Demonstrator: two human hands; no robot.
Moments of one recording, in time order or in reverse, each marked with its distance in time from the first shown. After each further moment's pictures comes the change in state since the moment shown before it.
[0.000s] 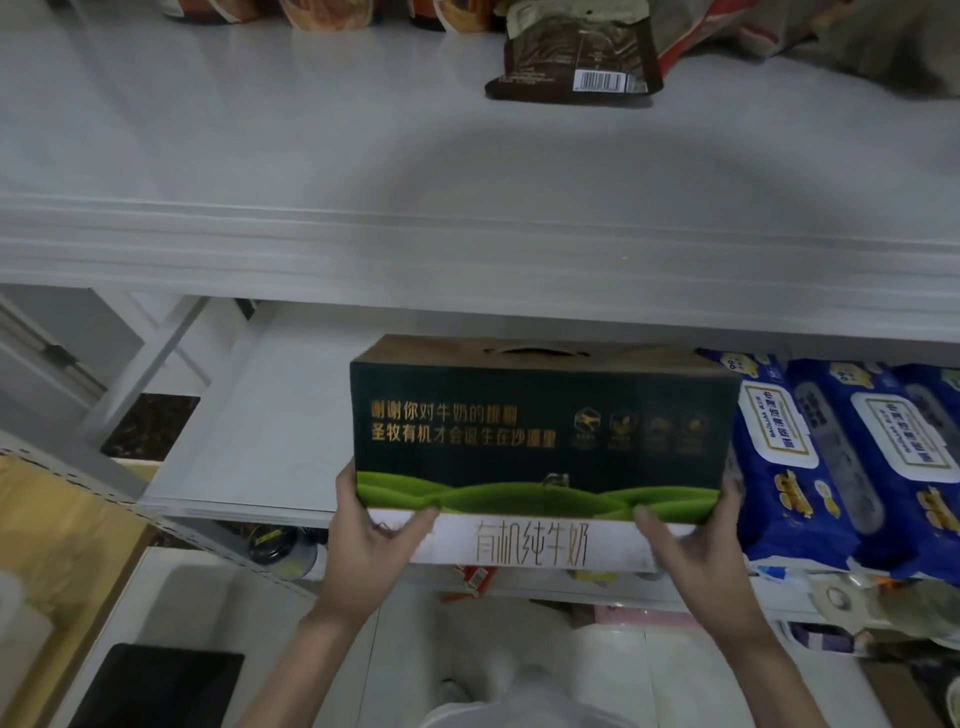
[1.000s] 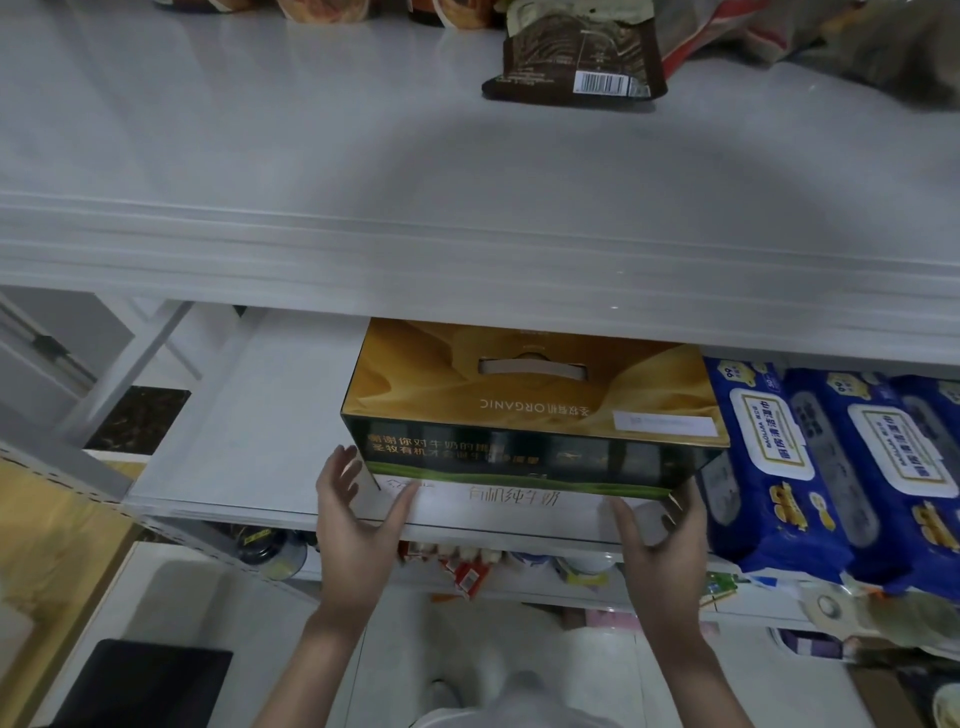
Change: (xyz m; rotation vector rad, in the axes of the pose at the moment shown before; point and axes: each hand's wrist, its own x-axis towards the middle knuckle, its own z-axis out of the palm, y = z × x) left_hand 0.018 -0.017 0.015 0.247 0.307 0.069; right_hand 0.022 0.047 0.037 -0.172 0.371 -0.103
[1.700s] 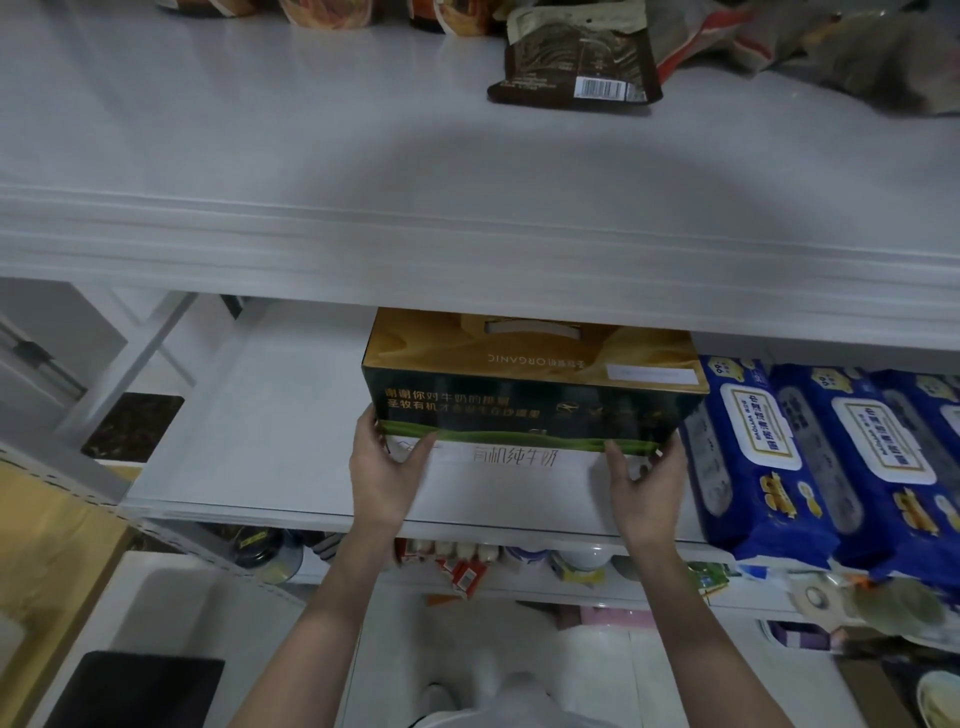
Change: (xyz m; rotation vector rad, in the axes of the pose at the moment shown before) left_hand 0.052 0.016 0.034 -0.012 -0.110 -0.027; right_hand 0.051 -0.010 0.027 -0.006 -0.012 0.083
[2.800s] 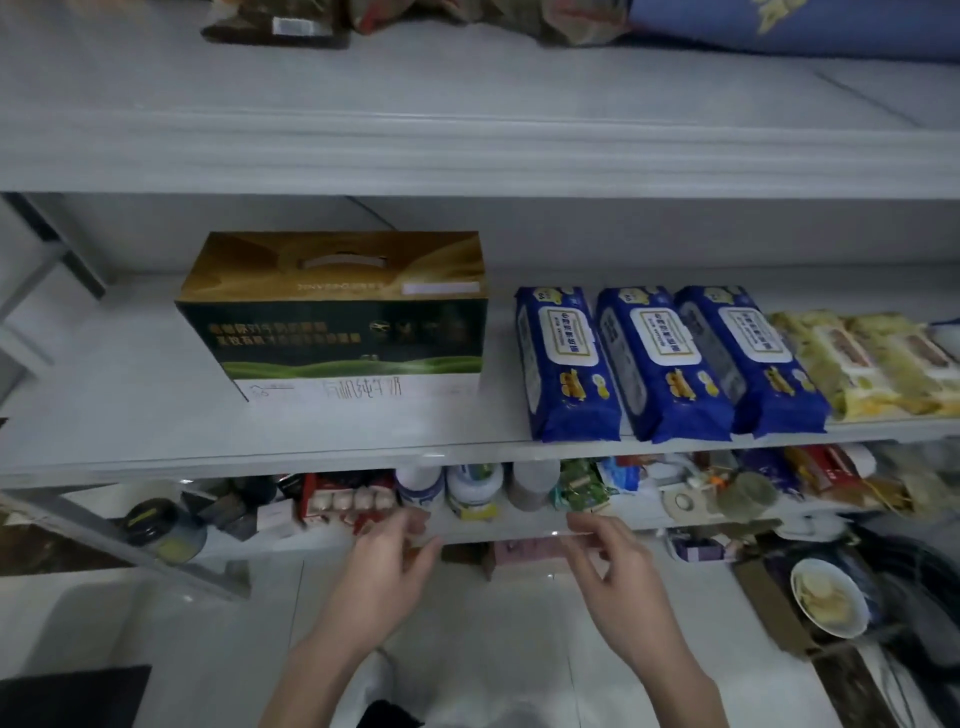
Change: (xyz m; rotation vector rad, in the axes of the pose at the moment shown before) left_hand -0.249 0.036 0.064 0.524 -0.551 0.156; right_hand -0.129 0.081 -0.234 -0.321 -0.297 -0.111
